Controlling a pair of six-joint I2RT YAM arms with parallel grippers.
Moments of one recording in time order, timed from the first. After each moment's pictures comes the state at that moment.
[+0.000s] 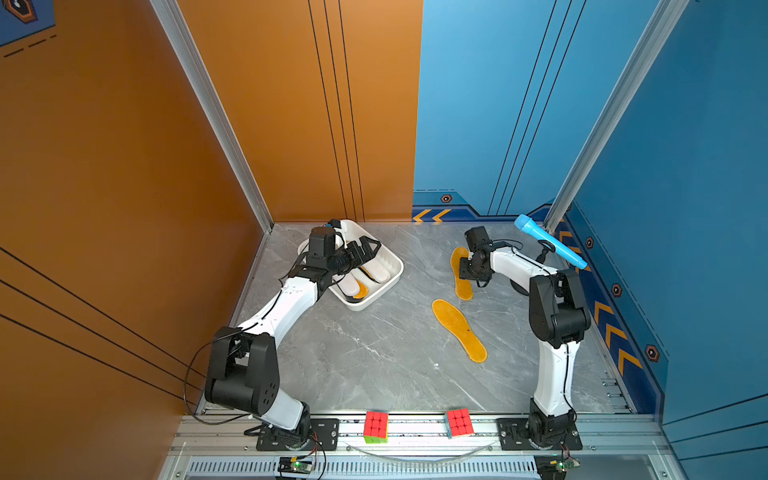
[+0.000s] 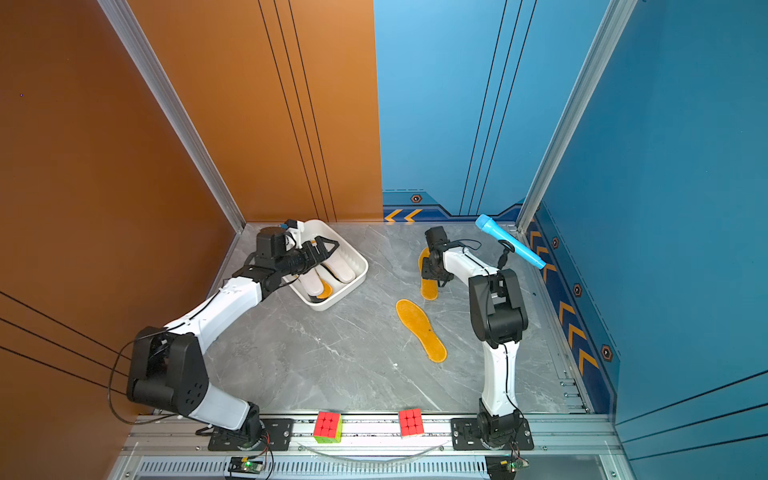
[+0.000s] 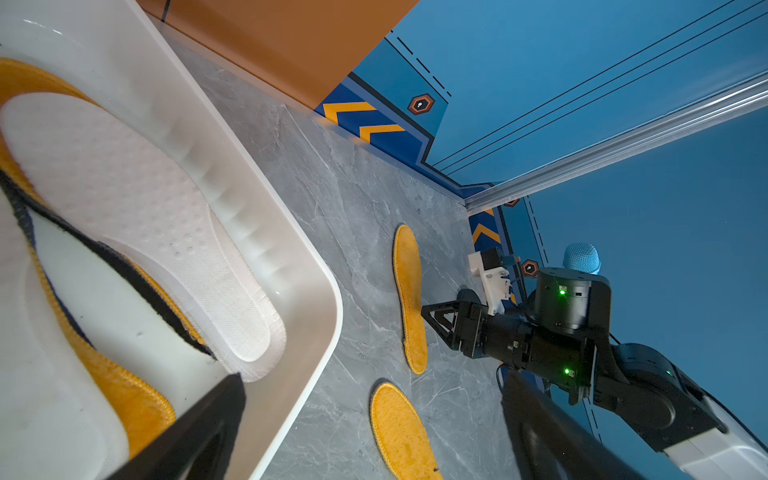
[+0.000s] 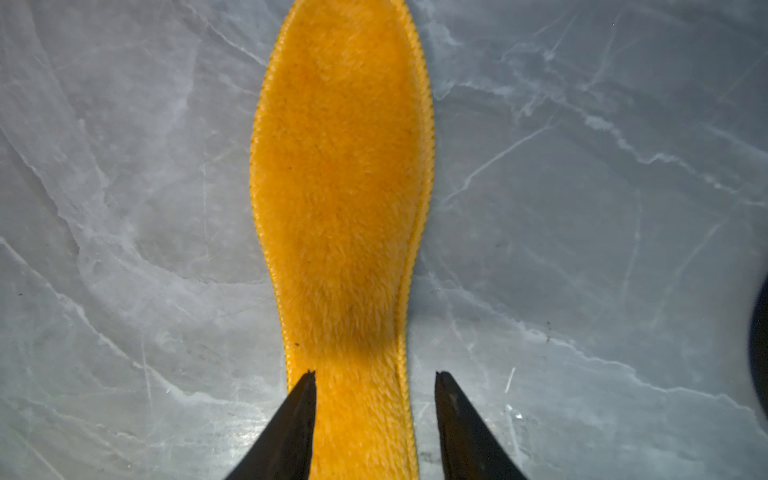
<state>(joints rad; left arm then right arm) -0.21 1.53 1.11 -0.05 0.43 -0.73 0.24 2.08 1.56 -0.63 0.07 0.34</state>
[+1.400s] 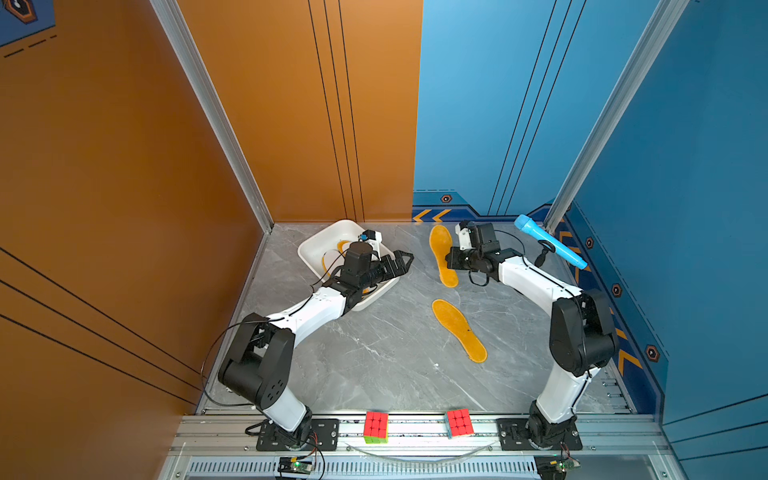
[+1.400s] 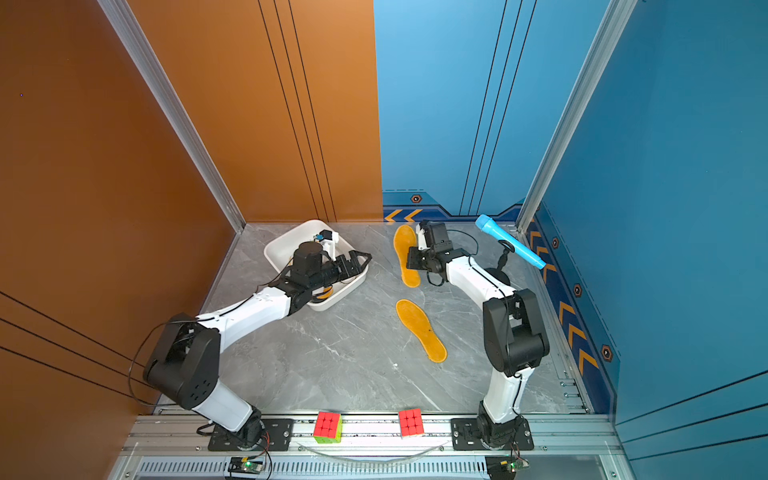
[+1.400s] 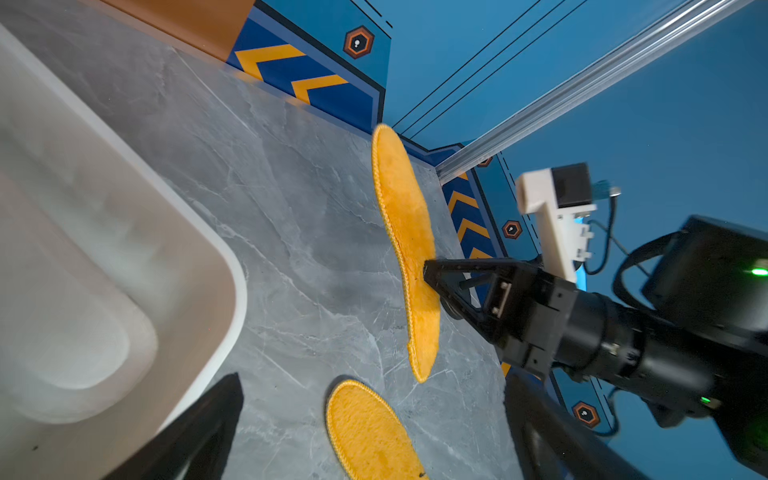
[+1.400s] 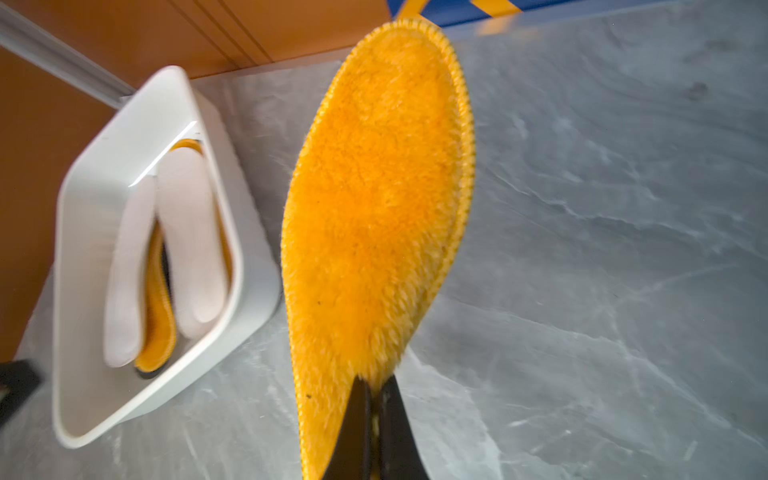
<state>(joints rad) -0.47 1.63 1.02 0.24 0.28 -0.77 0.35 1.80 1.38 -0.30 -0.21 0.33</state>
